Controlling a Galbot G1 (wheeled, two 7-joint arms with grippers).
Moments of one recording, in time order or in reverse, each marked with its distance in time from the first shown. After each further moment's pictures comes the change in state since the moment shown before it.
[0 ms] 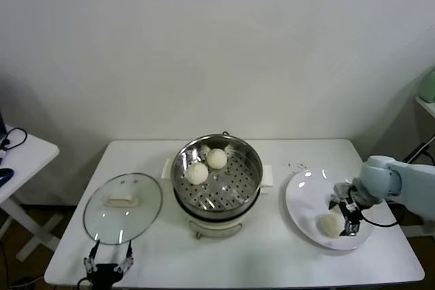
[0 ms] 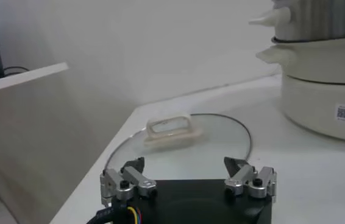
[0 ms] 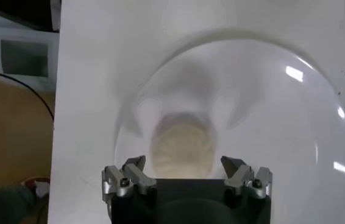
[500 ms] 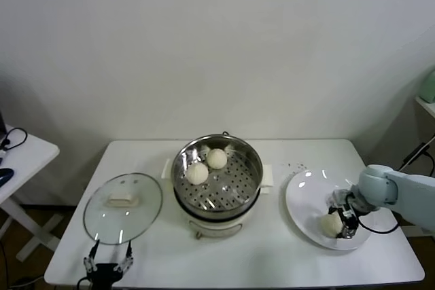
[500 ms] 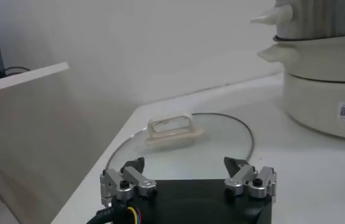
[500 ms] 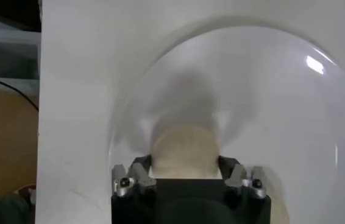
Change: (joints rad) left arm -0.006 0.000 -0.001 0.006 0.005 -0.001 -0.003; right arm -0.170 -0.006 0.160 -0.036 -0.051 -0.012 0.021
